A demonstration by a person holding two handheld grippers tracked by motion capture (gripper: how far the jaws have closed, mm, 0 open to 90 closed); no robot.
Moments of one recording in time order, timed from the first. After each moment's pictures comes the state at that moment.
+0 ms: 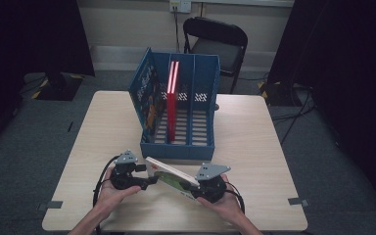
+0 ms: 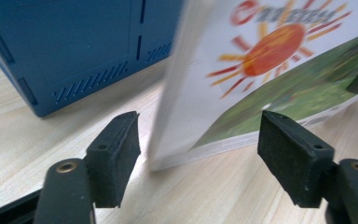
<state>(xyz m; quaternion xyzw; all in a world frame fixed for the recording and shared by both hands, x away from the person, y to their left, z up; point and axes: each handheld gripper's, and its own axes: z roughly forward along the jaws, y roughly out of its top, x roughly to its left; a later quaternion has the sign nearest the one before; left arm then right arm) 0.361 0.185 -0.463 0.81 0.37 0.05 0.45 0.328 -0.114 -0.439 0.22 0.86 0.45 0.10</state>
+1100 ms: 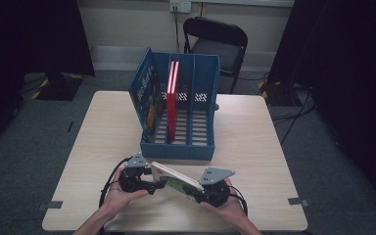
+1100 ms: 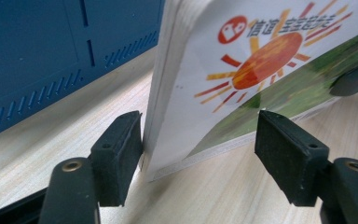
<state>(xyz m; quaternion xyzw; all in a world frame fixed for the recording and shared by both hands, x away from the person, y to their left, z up) 0.355 0.159 -0.462 0.83 0.33 0.05 0.45 0.321 -0.120 -0.447 0.22 0.86 0.45 0.10</state>
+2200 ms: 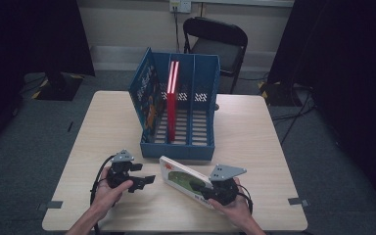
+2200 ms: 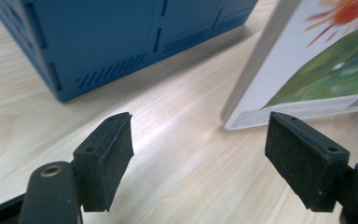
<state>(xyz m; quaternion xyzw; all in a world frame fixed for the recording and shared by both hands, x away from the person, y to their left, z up) 0.362 0.195 -0.462 0.80 0.40 0.05 0.44 0.320 -0.142 -0.434 0.25 0.84 0.48 0.10</state>
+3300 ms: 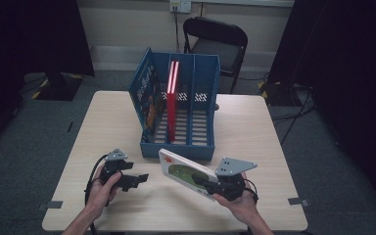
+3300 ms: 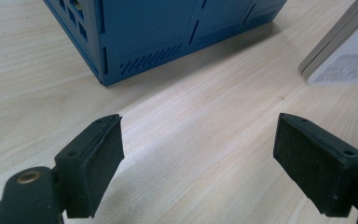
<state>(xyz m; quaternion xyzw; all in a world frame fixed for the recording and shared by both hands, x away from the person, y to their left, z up) 0.363 0.211 -0.462 0.79 0.42 0.07 0.43 0.315 -0.148 -0.390 0.23 0.82 0.50 0.11</state>
